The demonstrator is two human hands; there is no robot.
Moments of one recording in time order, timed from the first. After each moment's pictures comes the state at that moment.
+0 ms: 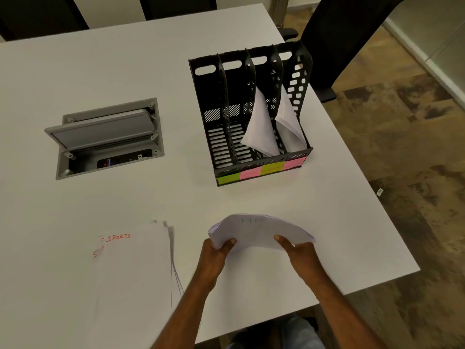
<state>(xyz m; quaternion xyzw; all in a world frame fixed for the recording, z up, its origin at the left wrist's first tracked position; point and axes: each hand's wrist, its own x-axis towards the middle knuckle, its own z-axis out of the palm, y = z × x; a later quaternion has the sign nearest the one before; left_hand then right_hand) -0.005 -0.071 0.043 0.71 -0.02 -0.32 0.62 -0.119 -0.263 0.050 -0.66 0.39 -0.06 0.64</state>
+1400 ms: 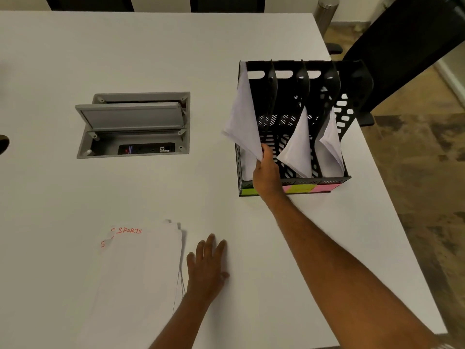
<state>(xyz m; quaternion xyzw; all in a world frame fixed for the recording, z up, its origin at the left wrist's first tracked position) 0.015 -0.023 -0.046 0.95 -0.20 -0.25 0.05 0.155 -0.253 0.060 -0.85 0.25 -0.10 0.44</state>
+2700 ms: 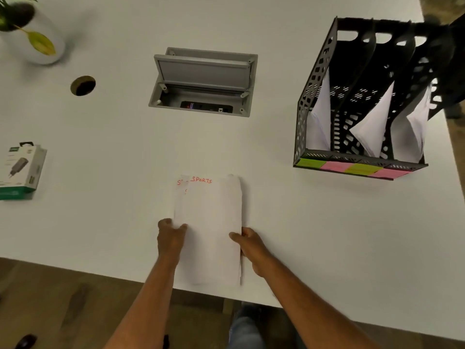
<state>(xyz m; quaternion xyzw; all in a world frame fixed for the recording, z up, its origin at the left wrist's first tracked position) 0.016 0.169 -0.024 0.79 0.39 -0.19 0.43 -0.031 -0.046 -0.026 -0.59 0.34 0.34 0.65</state>
